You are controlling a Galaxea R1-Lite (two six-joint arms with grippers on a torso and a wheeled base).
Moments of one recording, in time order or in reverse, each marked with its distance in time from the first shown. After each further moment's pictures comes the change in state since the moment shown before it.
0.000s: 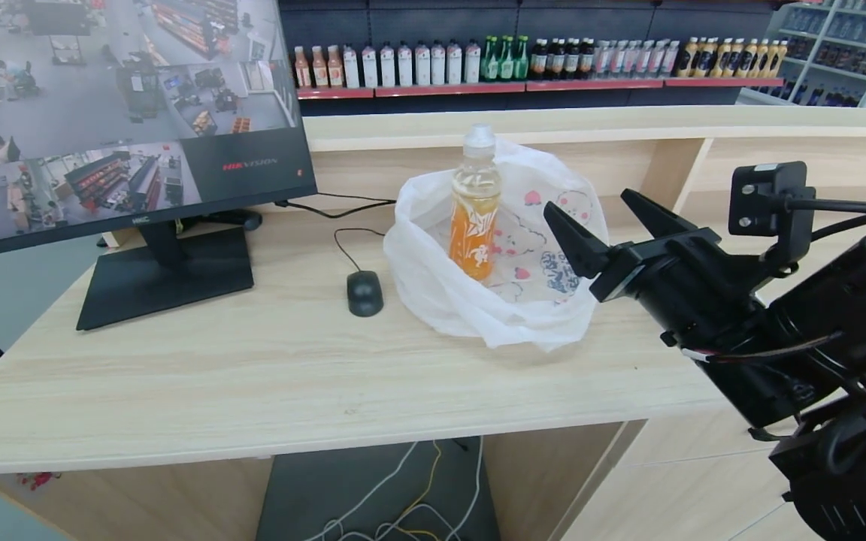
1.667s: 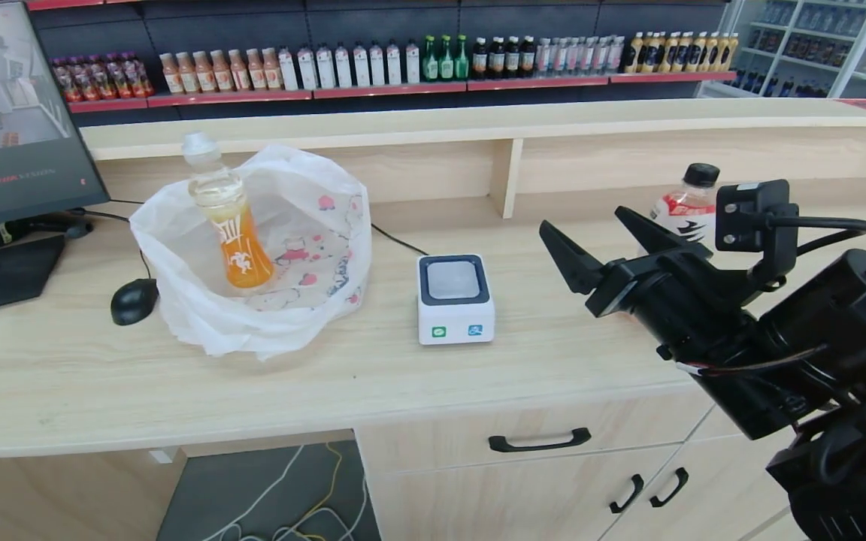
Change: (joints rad) left arm 0.000 0.000 0.000 0.000 0.000 -0.007; right arm 0.011 0.013 0.031 -0.001 0.000 0.000
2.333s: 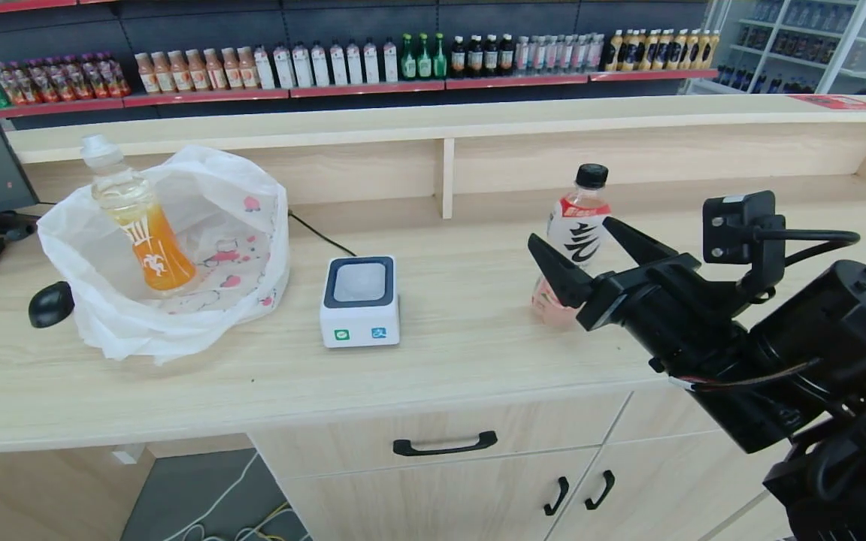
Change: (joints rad) left arm 0.000 0.000 0.000 0.000 0.000 0.004; right arm 0.035 0.005 0.019 0.000 0.000 -0.001
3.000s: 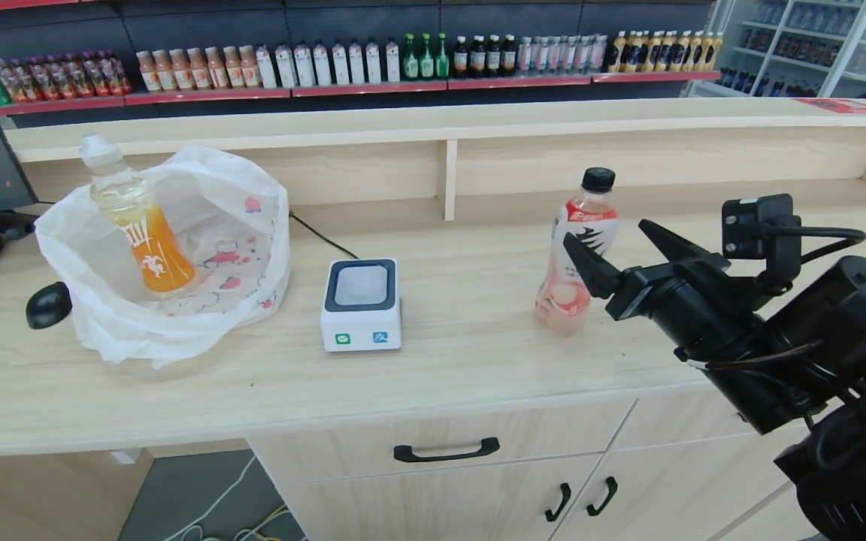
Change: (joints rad) left arm 0.000 0.000 0.000 0.000 0.000 0.001; right arm -0.137 0.007 0.022 0.000 0.000 -0.011
